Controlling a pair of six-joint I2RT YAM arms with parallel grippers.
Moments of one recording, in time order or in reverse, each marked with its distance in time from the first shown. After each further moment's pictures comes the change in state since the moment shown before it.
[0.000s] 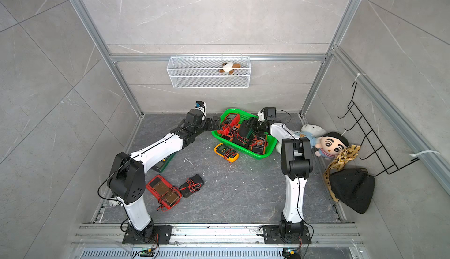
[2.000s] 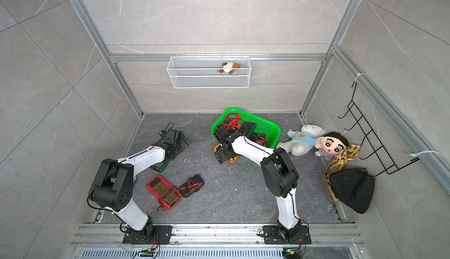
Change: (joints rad) left arm 0.239 -0.154 -0.440 -0.172 -0.150 -0.542; right arm 0.579 -0.134 -0.107 -0.444 0.657 -0.430
